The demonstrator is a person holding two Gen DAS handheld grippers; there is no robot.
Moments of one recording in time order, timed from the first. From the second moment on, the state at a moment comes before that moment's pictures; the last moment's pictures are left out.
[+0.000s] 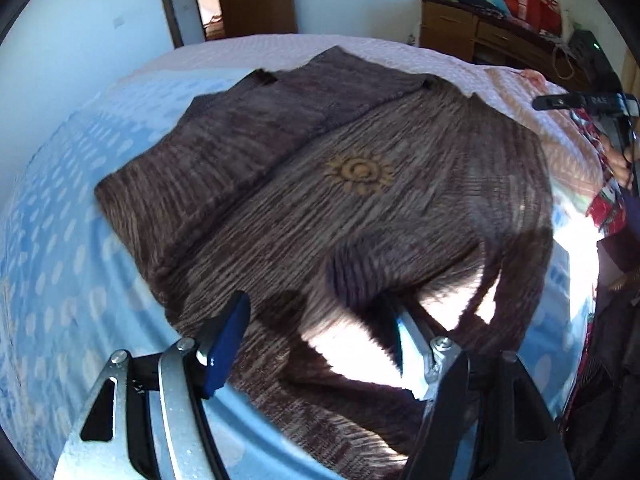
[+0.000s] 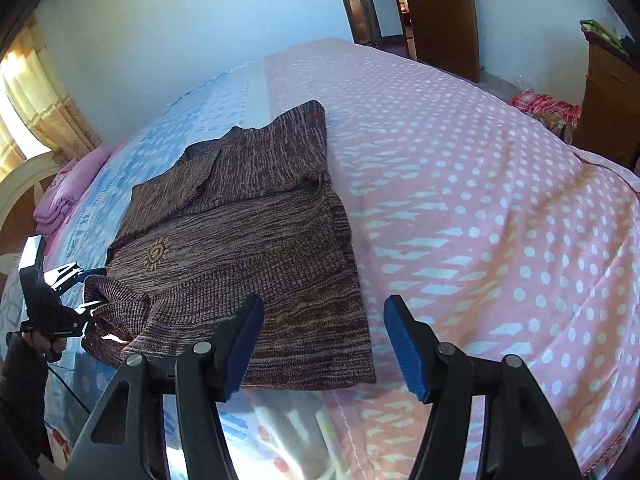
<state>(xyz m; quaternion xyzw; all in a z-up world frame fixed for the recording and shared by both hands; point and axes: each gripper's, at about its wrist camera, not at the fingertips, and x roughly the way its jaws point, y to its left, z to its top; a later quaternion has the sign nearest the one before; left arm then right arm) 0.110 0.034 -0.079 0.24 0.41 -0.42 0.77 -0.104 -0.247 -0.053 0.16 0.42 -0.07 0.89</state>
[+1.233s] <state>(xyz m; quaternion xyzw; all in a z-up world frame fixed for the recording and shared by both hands) 0.105 0.068 -0.073 0.02 0.42 -0.41 0.81 -0.071 -0.247 -0.061 0.10 0.42 -0.03 0.90</state>
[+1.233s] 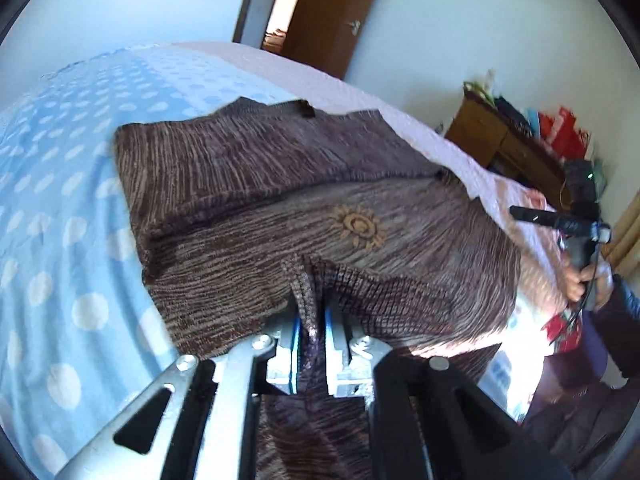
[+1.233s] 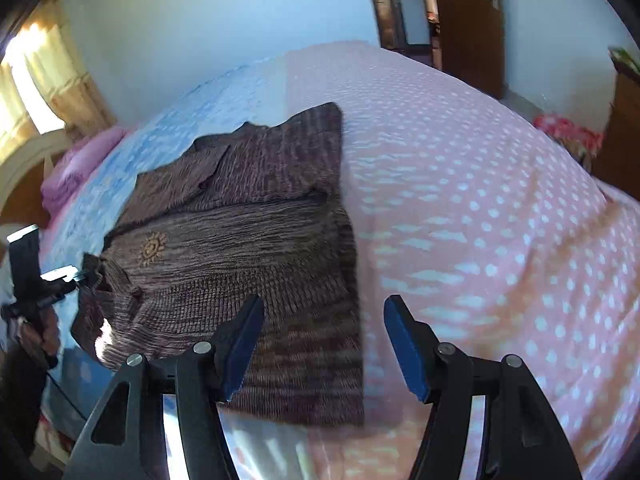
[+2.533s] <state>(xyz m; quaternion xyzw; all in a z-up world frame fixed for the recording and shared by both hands) 0.121 0.106 -0.035 -0.11 0.37 -0.31 0.87 -0.035 -0.200 0.011 0.04 0.31 -0.05 0.95</state>
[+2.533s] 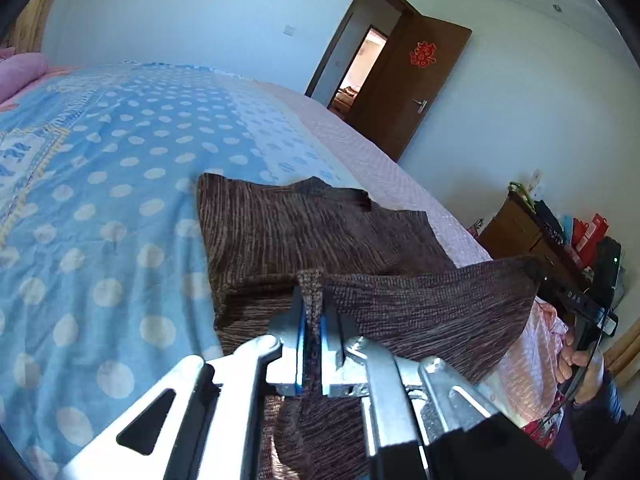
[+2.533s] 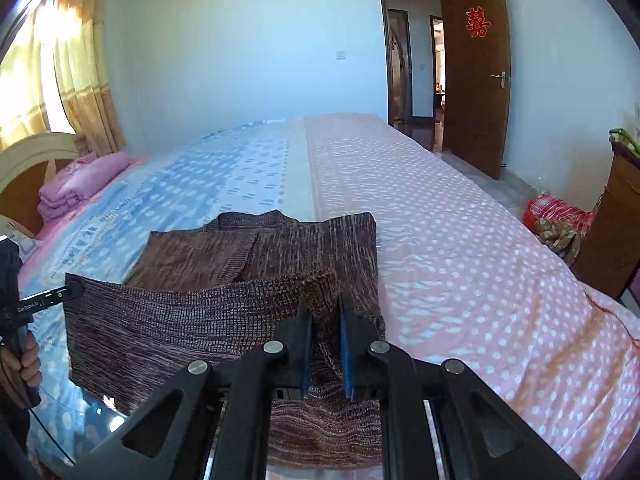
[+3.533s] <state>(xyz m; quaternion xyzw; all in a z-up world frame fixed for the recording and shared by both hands) 0.170 0.064 -0.080 0.03 0.45 -0.24 0.86 0.039 -0.216 -0.016 0.05 0.35 -0.04 0.93</state>
